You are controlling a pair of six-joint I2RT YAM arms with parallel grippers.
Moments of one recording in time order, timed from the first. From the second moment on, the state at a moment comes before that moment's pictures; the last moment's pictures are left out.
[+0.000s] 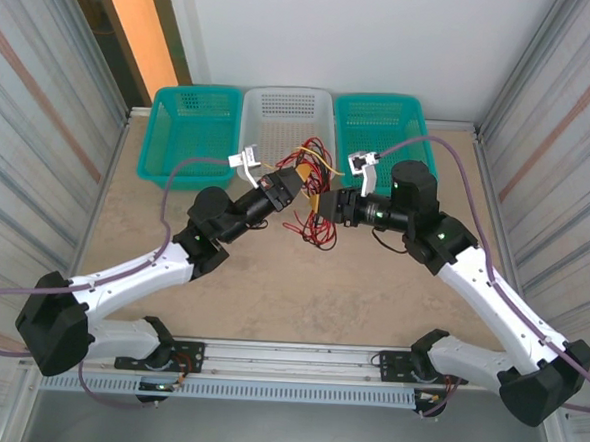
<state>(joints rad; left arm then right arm) -0.81 1.22 0.80 0.67 0.09 -1.05 0.60 1.08 1.09 -0.33 -0.53 0.57</state>
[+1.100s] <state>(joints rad) -0.57 1.15 0.90 0.34 0.87 -0.79 0.57 1.24 1.21 -0.56 -0.91 0.39</state>
